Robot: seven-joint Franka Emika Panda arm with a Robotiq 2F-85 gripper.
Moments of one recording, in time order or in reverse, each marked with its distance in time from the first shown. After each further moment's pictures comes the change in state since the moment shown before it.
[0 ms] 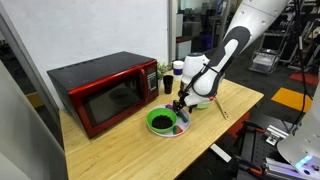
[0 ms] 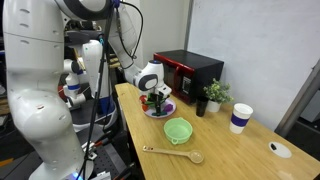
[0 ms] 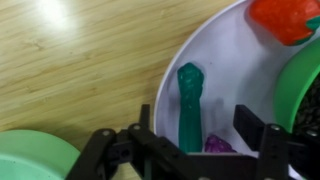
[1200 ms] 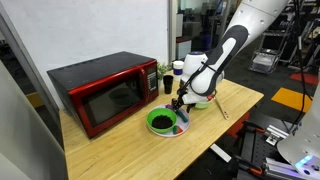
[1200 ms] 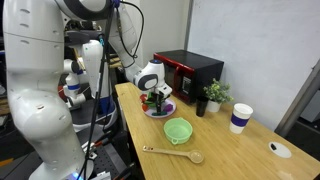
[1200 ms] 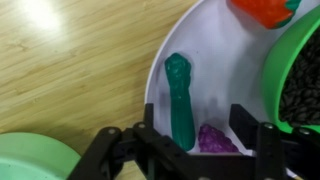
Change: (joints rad) arm 0.000 0.000 0.003 0.007 0.068 0.027 0.000
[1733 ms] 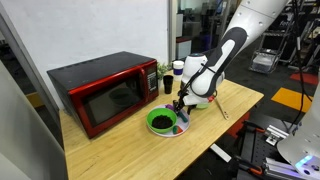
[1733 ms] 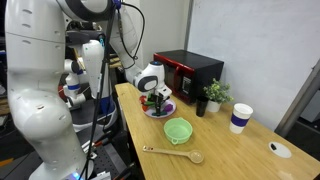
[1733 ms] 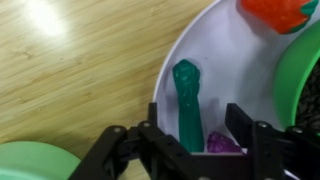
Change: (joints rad) arm 0.000 0.014 -0.002 -0.005 0.007 0.000 0.000
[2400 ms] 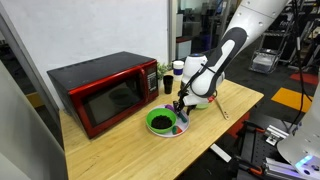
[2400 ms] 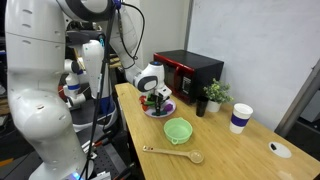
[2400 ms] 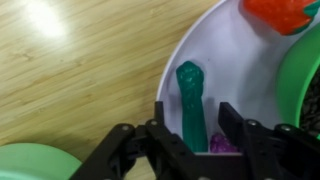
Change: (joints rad) arm 0.000 0.000 0.002 -0.001 0.005 0.000 0.000
